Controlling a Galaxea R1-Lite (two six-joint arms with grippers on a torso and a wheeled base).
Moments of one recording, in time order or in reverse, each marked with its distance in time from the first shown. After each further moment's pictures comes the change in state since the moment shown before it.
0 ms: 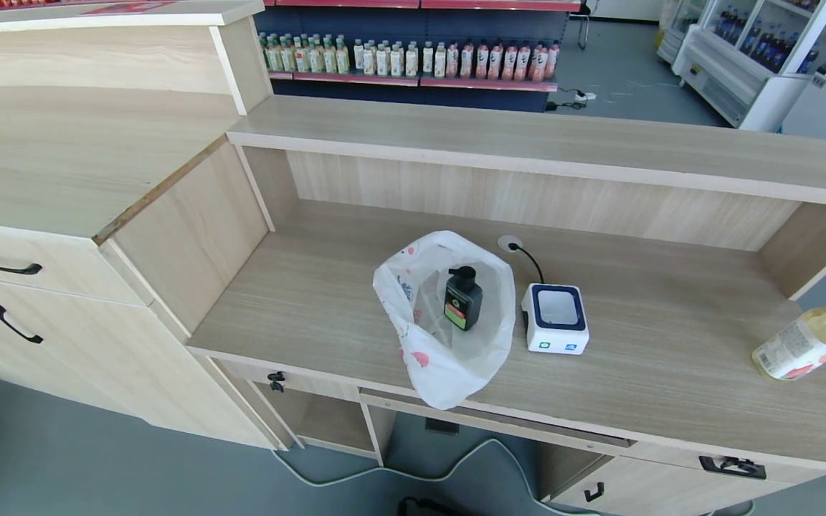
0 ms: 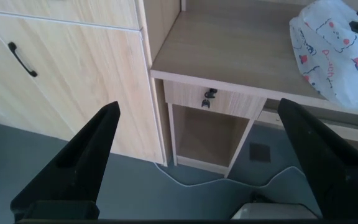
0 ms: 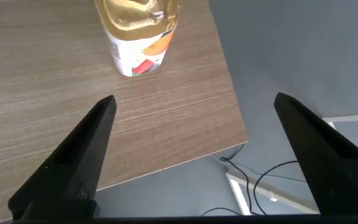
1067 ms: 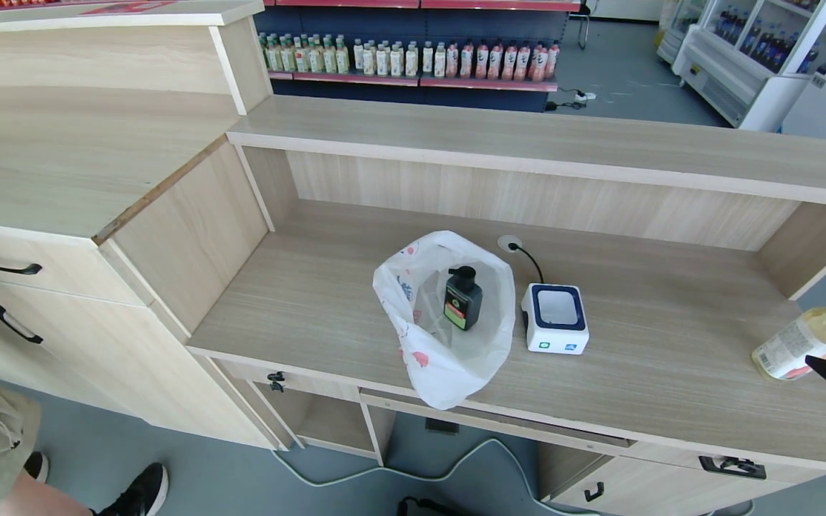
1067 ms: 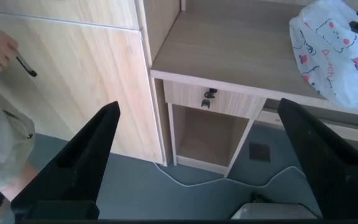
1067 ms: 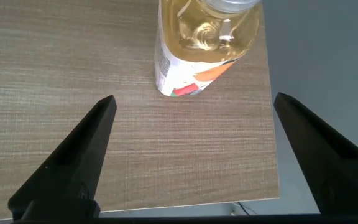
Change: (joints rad) left arm 0.000 0.000 0.000 0.000 0.000 0.000; right arm 0.005 0.168 -0.026 -0.186 0.234 -0.109
